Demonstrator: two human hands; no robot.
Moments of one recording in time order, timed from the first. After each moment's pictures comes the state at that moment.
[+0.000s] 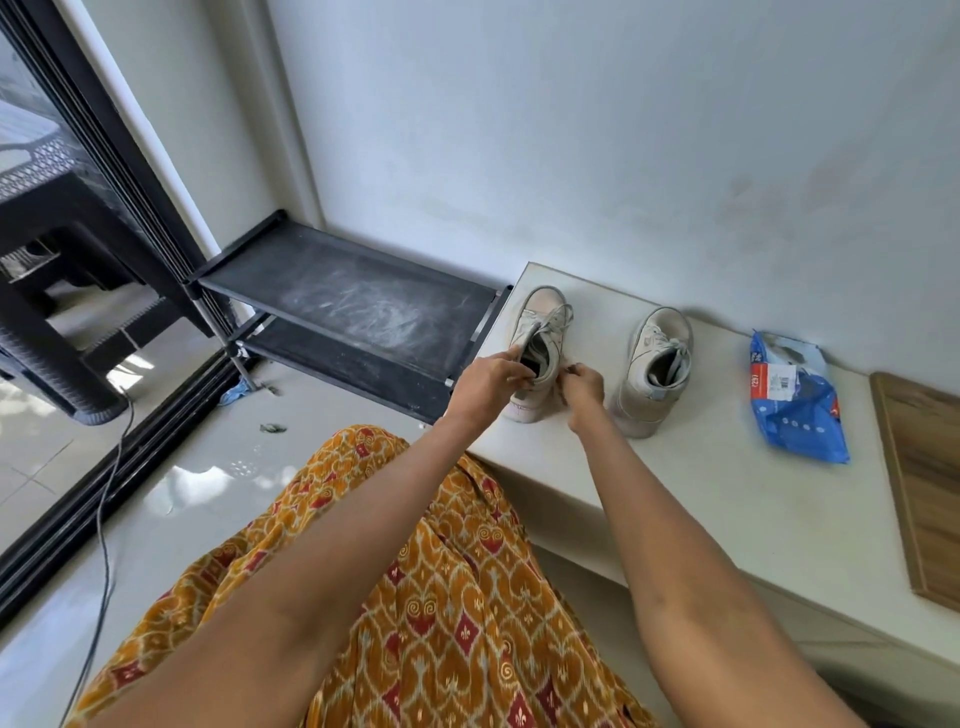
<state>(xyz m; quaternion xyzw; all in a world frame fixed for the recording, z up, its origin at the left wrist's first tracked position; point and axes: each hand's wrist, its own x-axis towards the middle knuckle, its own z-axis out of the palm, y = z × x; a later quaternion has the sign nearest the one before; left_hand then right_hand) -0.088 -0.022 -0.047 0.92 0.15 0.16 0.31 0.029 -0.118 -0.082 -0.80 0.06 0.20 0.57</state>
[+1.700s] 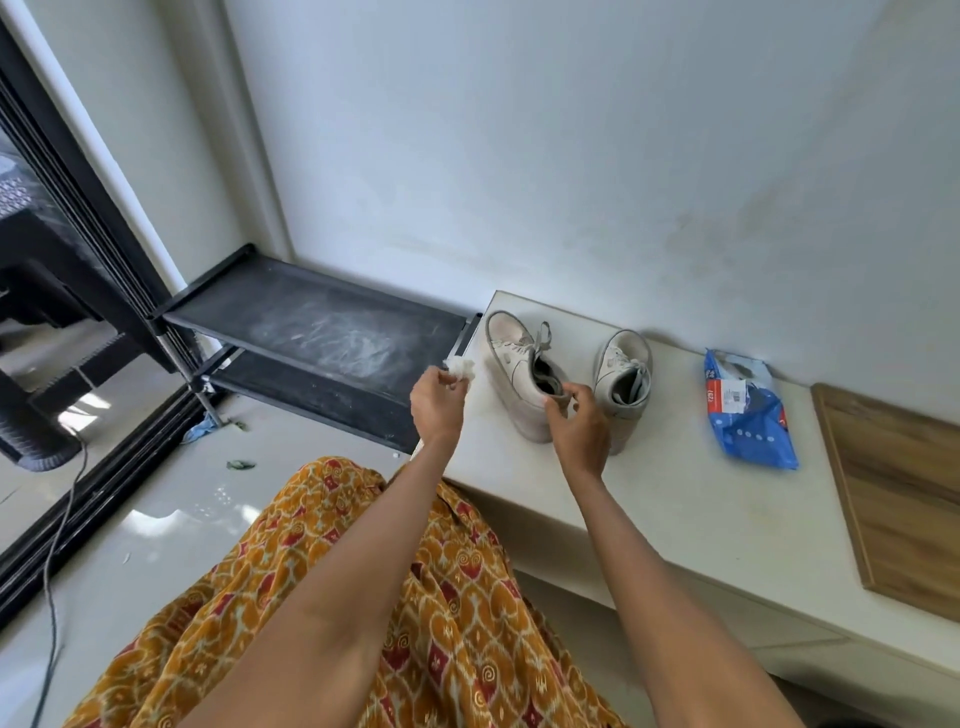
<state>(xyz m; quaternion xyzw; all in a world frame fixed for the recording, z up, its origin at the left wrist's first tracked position) -0.077 -0.018 -0.054 0.70 0.46 0.26 0.48 -0.006 -0.171 -0.056 -0.89 -0.13 -0.06 0.42</state>
